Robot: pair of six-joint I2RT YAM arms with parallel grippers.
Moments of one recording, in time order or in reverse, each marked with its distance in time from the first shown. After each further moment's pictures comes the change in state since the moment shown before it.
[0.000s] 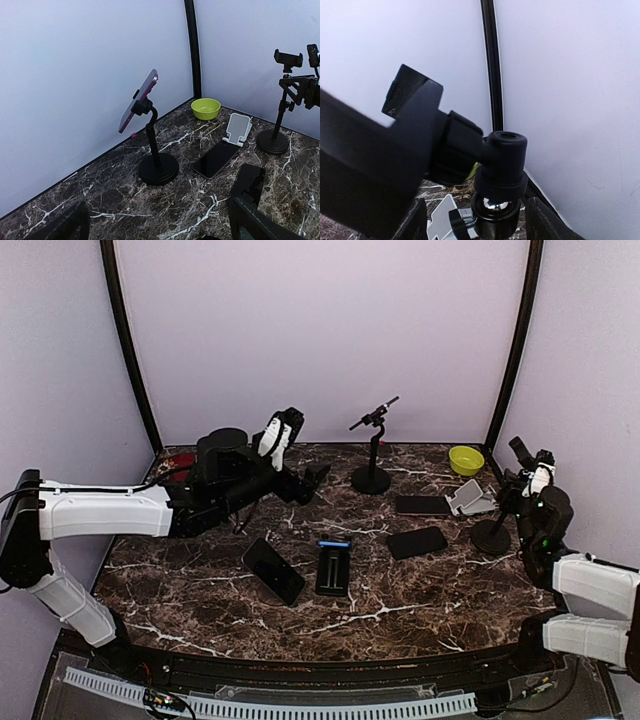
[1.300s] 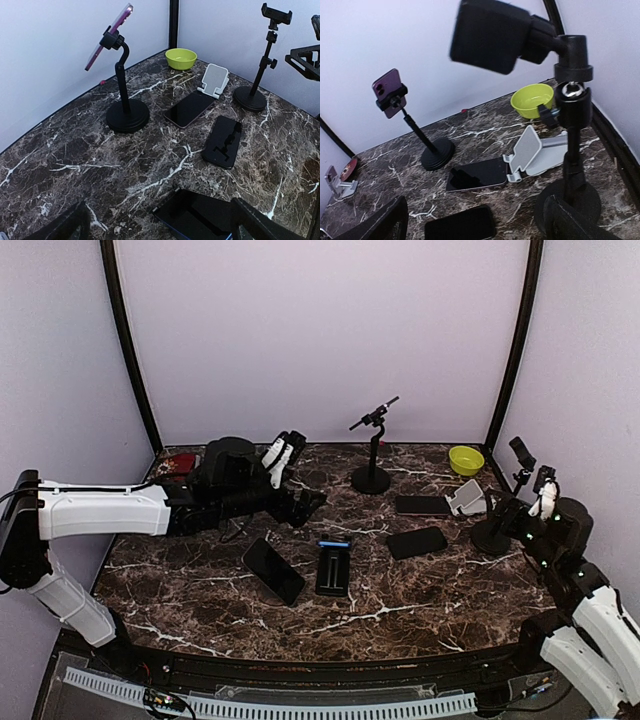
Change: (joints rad) left arm 0.030 -0.011 -0.019 -0.235 0.132 -0.135; right arm 0.054 -0.520 0.044 -0.742 -0.311 0.334
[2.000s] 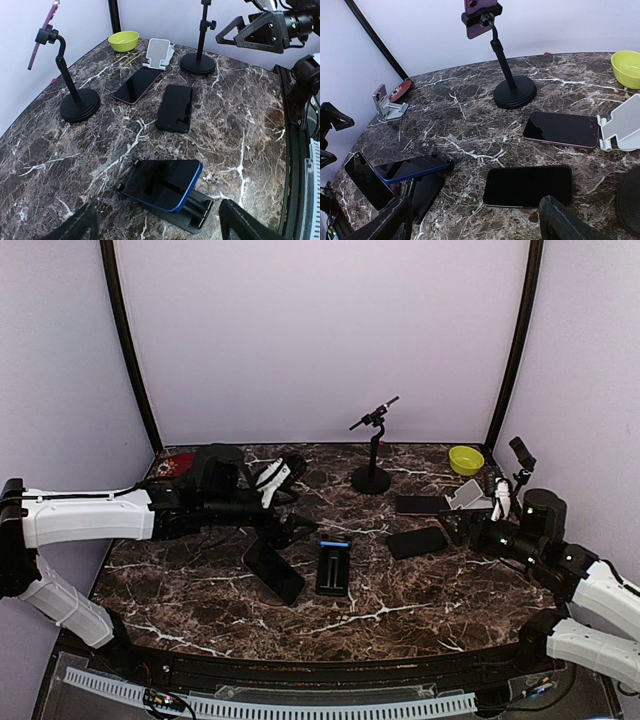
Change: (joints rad) left arm 0.010 -0.089 -0.064 -0.126 0.291 0.138; right arm 0.297 0.183 0.082 -0.035 -0.188 -0.049
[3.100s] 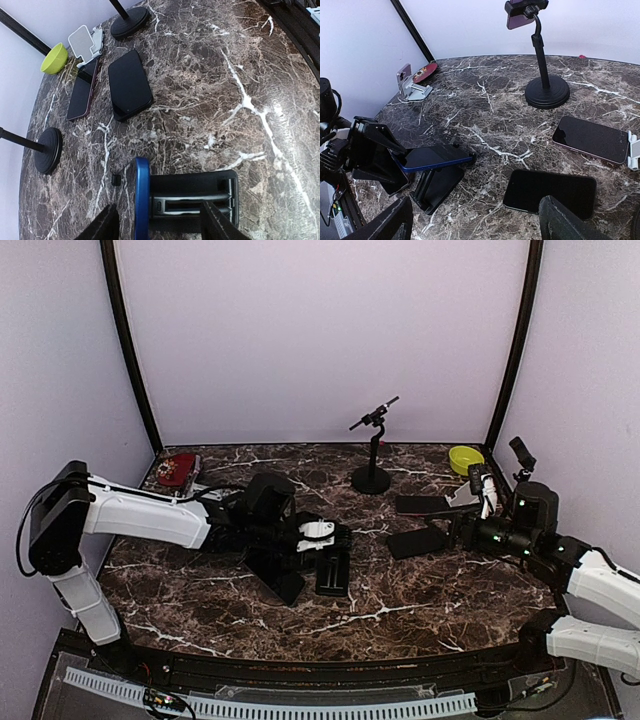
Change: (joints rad) left arm -0.084 0.286 0.067 0.034 0.045 0.640; right arm 0.010 0.116 0.034 0.071 -0.156 -0.088
